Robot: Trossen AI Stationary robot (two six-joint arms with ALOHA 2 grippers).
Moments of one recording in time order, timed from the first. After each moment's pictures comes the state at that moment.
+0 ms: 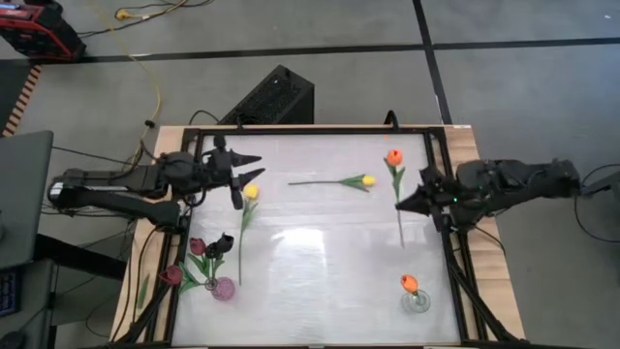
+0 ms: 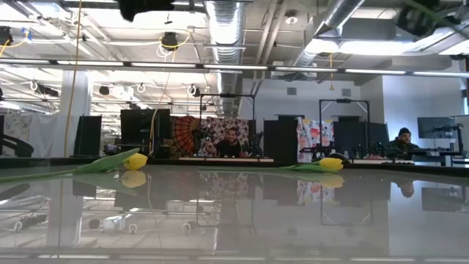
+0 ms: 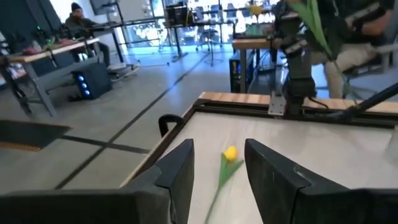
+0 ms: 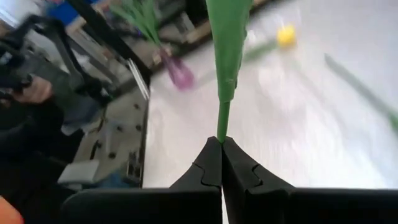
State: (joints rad) left arm 0.02 0.80 0.78 -0.06 -0.38 0.07; right arm 0.23 0.62 0.84 -0.65 0.08 0.63
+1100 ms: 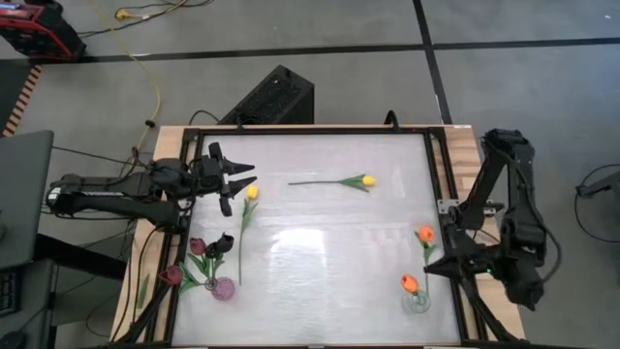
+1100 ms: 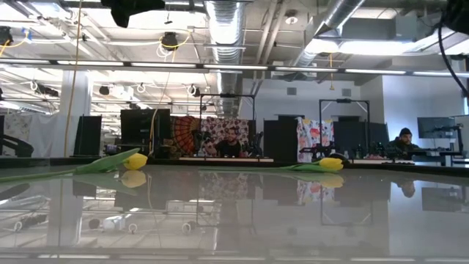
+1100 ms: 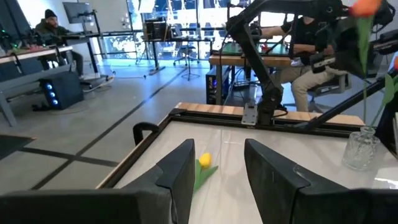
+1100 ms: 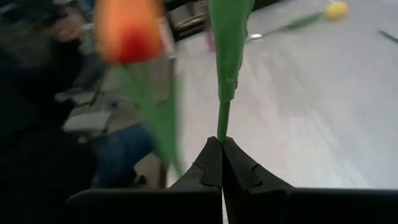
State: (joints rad) left arm 0.02 0.67 0.65 0.02 -0.27 0.02; right arm 1.45 1.00 0.93 -0.89 1.07 1.34
